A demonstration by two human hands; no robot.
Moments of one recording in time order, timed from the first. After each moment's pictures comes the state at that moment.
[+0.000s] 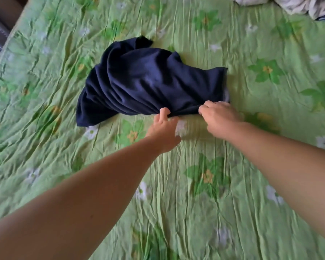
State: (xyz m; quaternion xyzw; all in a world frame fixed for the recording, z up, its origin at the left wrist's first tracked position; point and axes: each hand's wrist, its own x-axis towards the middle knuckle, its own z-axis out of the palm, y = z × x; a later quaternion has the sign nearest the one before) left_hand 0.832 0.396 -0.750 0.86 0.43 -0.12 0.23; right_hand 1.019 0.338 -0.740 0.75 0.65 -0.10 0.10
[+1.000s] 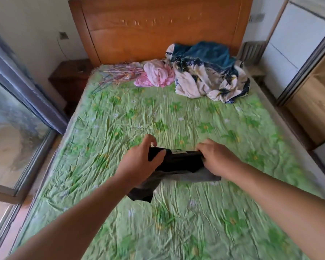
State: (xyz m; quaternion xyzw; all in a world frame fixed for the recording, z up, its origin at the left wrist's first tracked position) left_hand 0.680 0.207 -0.277 0.88 0.39 0.11 0.26; right_hand 0.907 0.091 -0.296 0.79 0.59 -0.16 -0.07
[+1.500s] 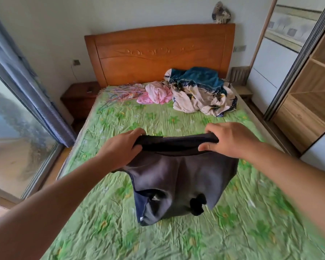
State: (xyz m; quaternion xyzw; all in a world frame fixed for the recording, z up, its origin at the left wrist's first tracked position) left_hand 0.594 0.166 -0.166 0.94 0.33 0.08 0.06; right_hand 0.884 -0.013 -0.153 0.76 0.65 0.03 -0.07
